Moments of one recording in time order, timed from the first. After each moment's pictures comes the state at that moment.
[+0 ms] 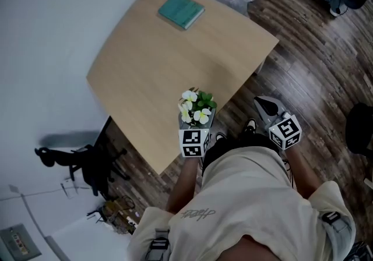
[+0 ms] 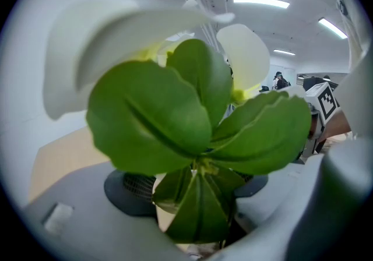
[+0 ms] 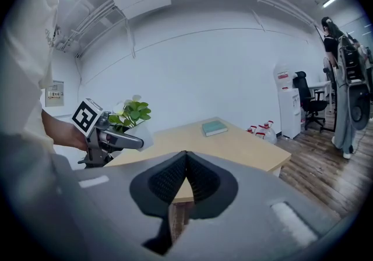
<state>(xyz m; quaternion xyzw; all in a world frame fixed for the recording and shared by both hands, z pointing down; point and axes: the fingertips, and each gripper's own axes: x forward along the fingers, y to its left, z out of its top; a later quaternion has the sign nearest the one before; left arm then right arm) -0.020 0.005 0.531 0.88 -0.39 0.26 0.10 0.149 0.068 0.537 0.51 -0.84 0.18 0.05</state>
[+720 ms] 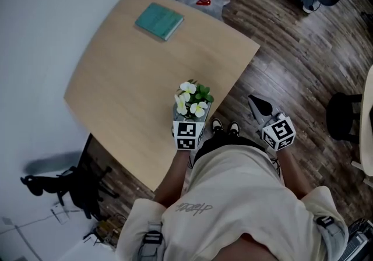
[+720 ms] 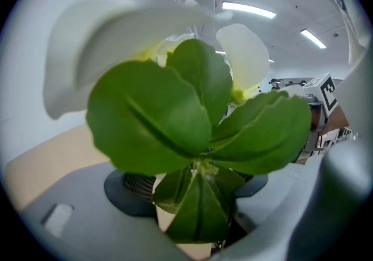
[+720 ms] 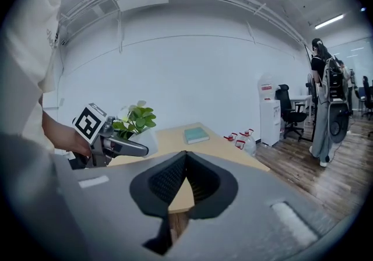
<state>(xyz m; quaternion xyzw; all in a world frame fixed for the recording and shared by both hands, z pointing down) 0.027 -0.054 0.530 0.92 -0.29 0.24 0.09 0.170 0.038 0.504 0.59 -0.79 0.16 0.07</state>
